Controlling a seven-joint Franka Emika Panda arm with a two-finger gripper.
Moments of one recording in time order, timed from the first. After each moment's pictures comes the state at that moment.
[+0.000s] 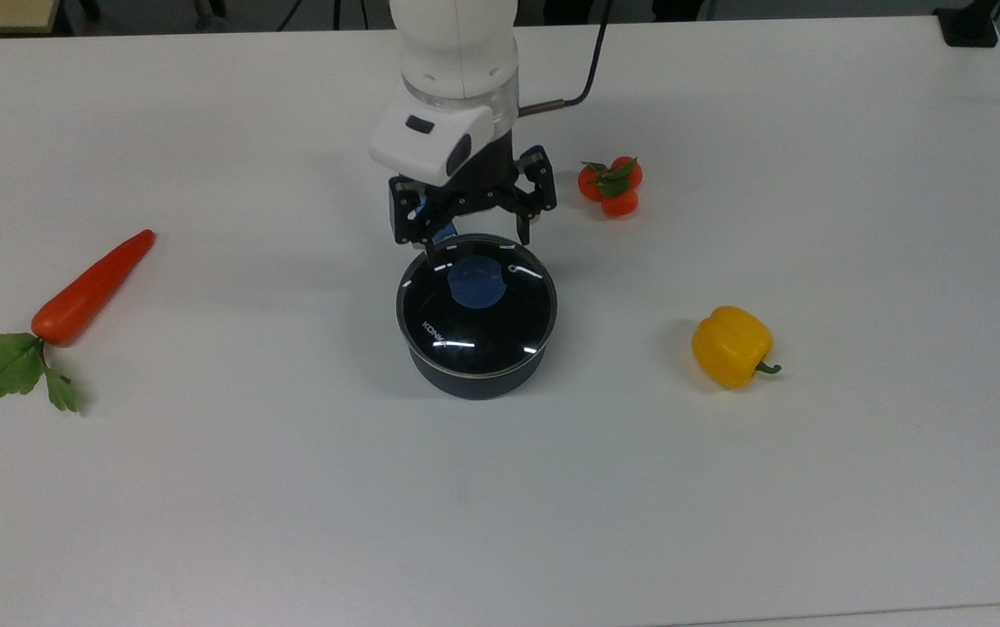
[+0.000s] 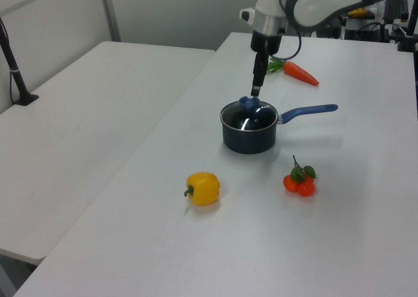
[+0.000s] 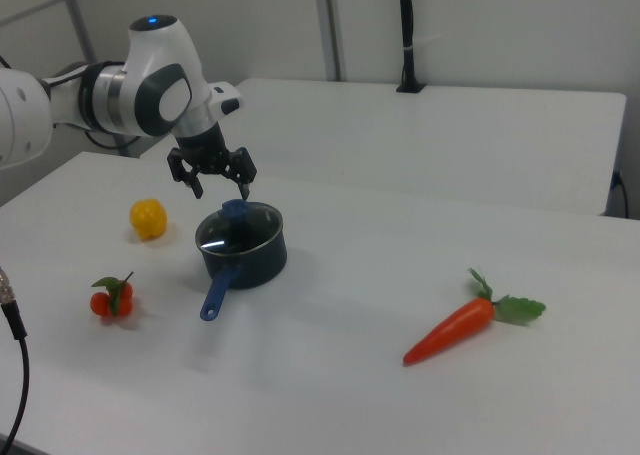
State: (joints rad) arm 0.12 0.35 0.06 -1.57 0.00 2.12 -0.16
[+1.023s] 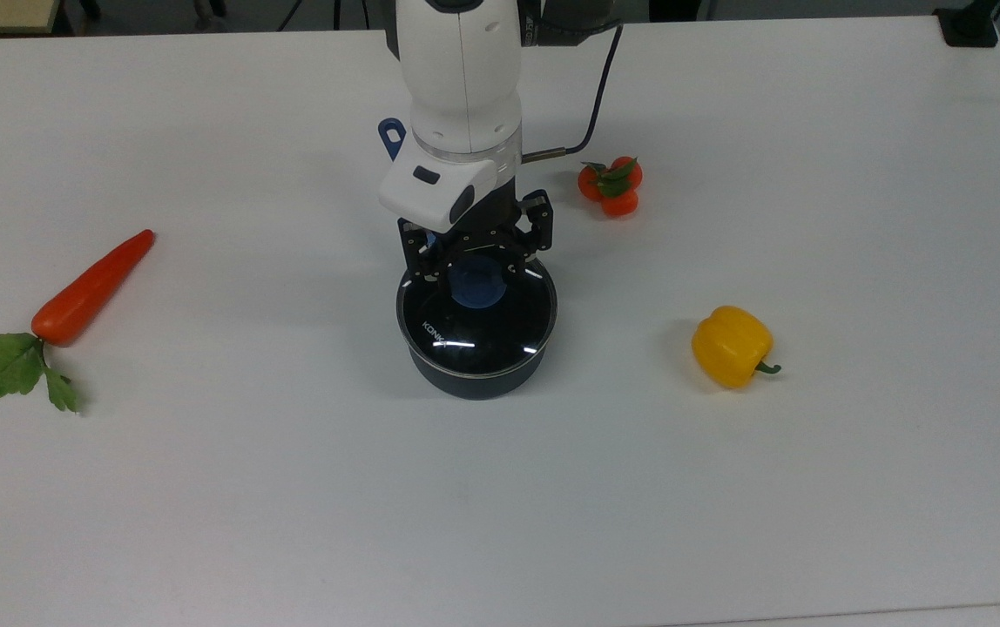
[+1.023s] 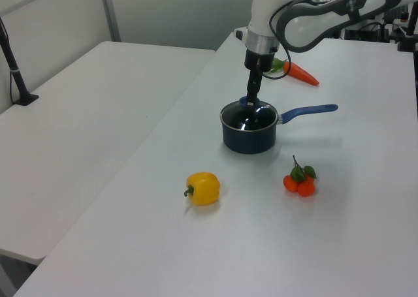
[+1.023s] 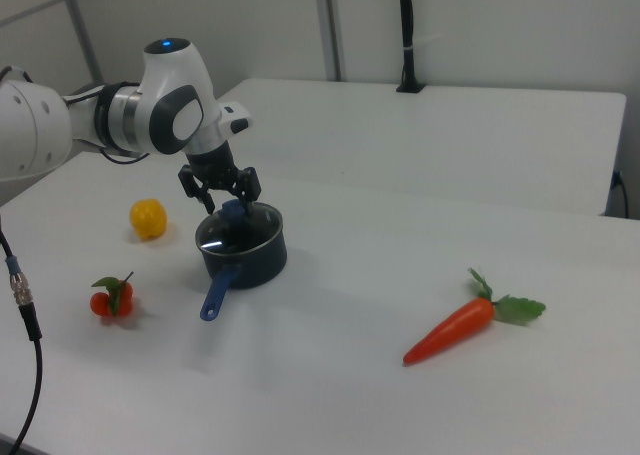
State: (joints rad) arm 0.12 0.42 0.06 -1.56 -0.01 2.16 -0.12
